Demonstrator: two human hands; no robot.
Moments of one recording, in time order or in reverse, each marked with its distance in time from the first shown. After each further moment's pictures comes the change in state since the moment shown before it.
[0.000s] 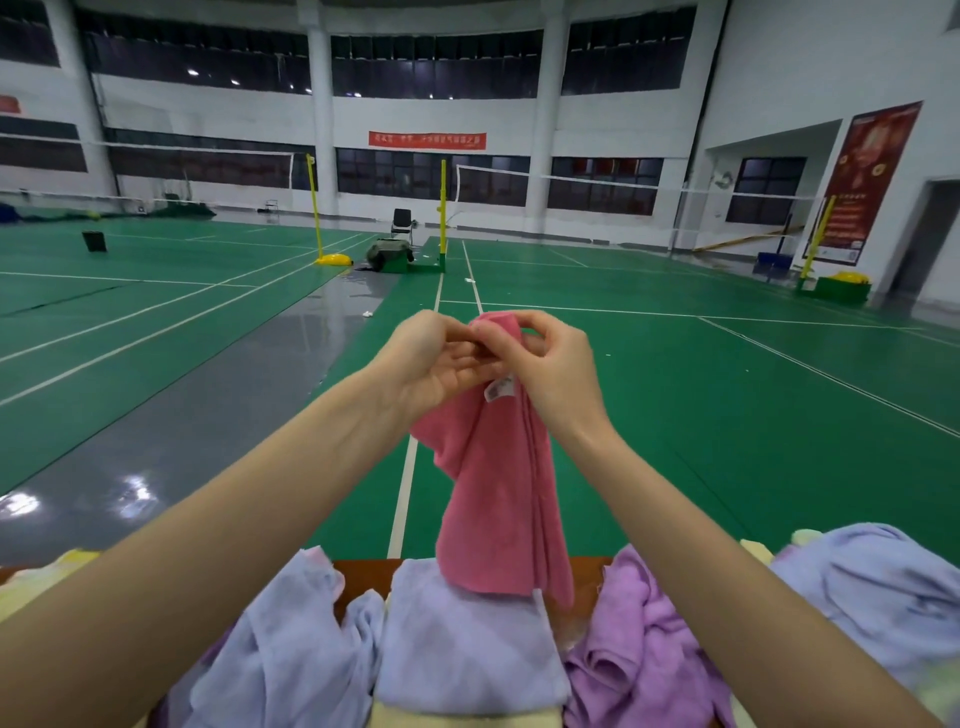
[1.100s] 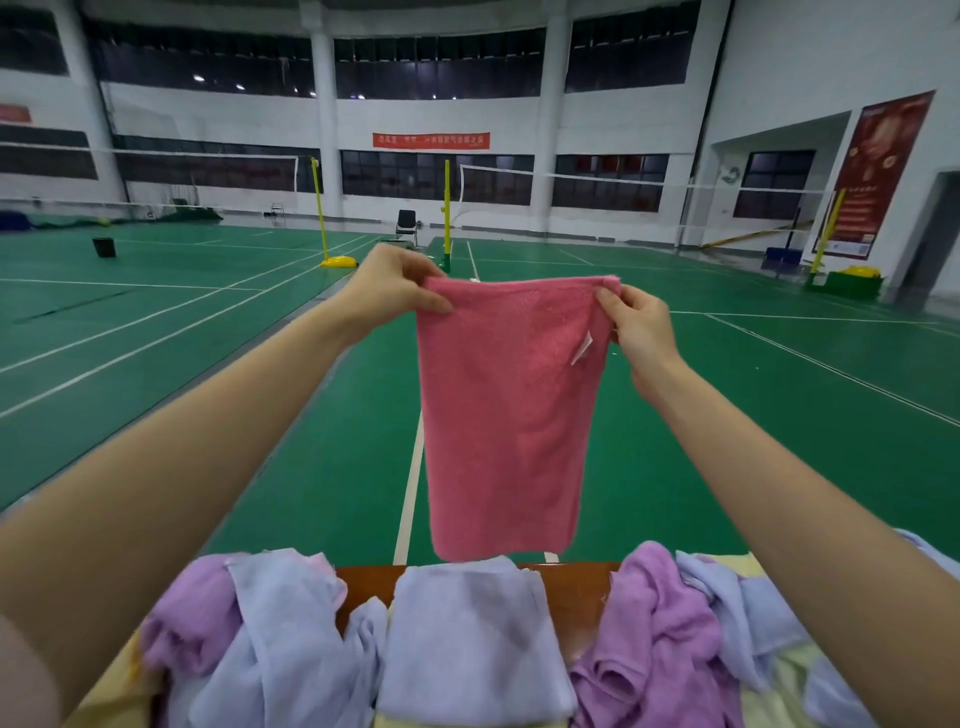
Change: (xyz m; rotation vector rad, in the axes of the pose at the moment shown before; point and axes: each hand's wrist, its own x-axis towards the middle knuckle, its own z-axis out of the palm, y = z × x) left_hand 0.057 0.053 -0.040 1.048 0.022 0.520; right_hand 0.075 0.039 -0.069 0.041 0.201 0.196
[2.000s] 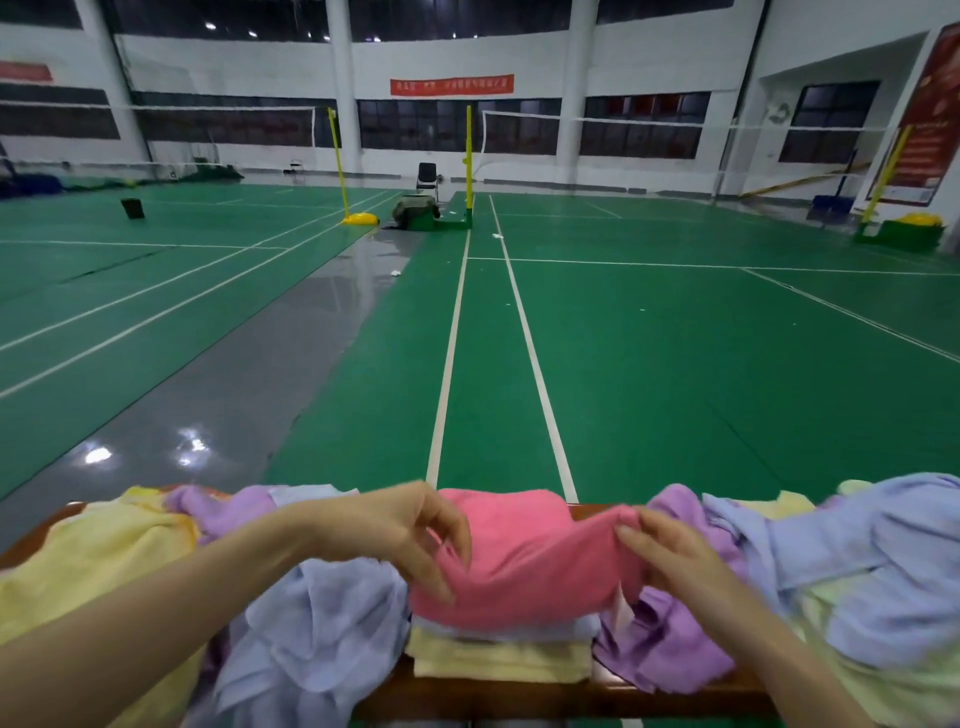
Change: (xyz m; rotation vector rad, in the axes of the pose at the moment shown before) left_hand -0.181 -0.070 0.053 -0.225 -0.909 -0.354; right_hand -0.206 0.093 -0.053 -0.110 -0.440 0.463
